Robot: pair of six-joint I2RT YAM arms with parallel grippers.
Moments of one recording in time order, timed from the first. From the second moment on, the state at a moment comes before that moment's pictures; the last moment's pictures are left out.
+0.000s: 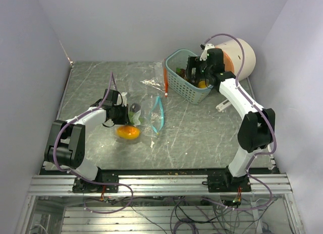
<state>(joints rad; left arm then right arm) -0.23 1.55 0.84 -0.32 0.32 -0.16 0.27 1.78 1.55 -0.25 -0.08 0.15</state>
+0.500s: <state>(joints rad) -0.23 1.51 0.84 -0.31 0.32 -0.16 0.52 1.69 1.45 -0.21 0.02 0.09</state>
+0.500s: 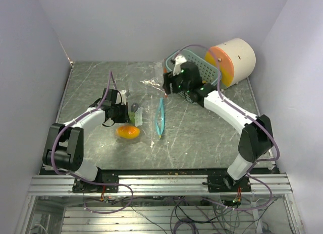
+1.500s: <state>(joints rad) -0.23 1.50 0.84 -0.30 0.32 -0.16 0.68 1.90 1.08 0.03 -0.14 0.33</state>
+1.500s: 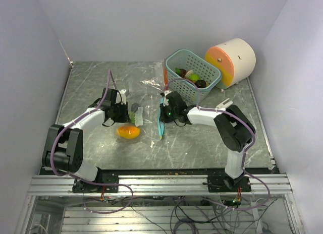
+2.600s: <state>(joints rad) -0.23 1.48 0.84 -0.30 0.32 -0.16 0.57 1.97 0.99 0.40 -0.47 0.55</state>
